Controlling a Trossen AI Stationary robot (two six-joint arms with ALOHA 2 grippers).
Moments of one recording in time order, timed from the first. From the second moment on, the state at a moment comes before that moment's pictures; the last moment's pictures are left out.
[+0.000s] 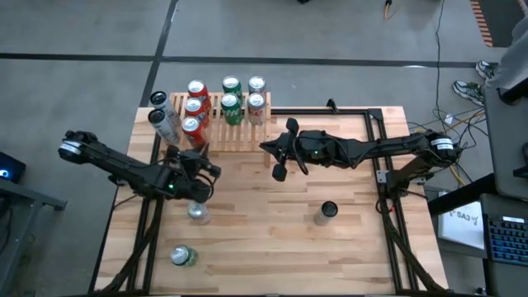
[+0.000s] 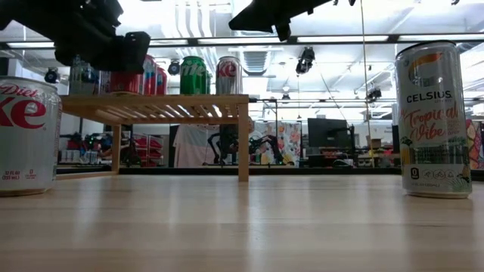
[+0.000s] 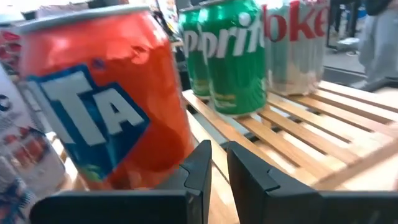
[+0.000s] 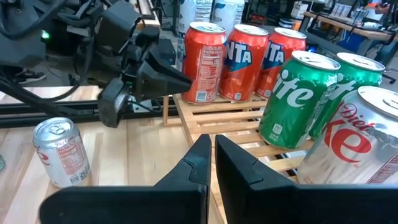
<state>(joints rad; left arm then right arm) -0.30 1.10 0.61 -0.46 -1.44 -0.82 -0.04 1.52 1.16 0.15 0.24 -0.07</state>
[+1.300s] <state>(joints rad) -0.79 0.71 0.91 -1.11 -1.56 -0.50 -0.06 1.80 1.52 0.23 0.18 -0.05</state>
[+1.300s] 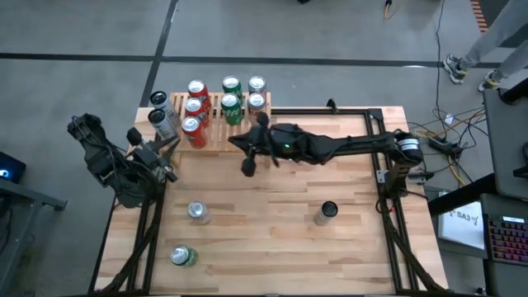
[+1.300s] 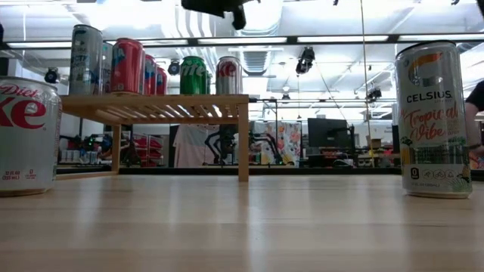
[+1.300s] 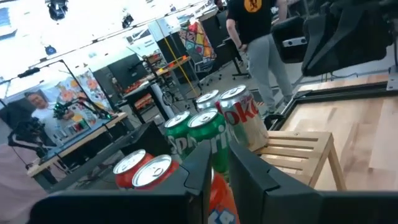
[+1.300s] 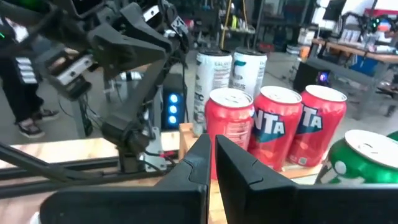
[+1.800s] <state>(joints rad) -0.79 0.64 0.89 -1.09 -1.56 -0.51 -0.08 2.13 2.07 -0.06 0.24 -0.10</state>
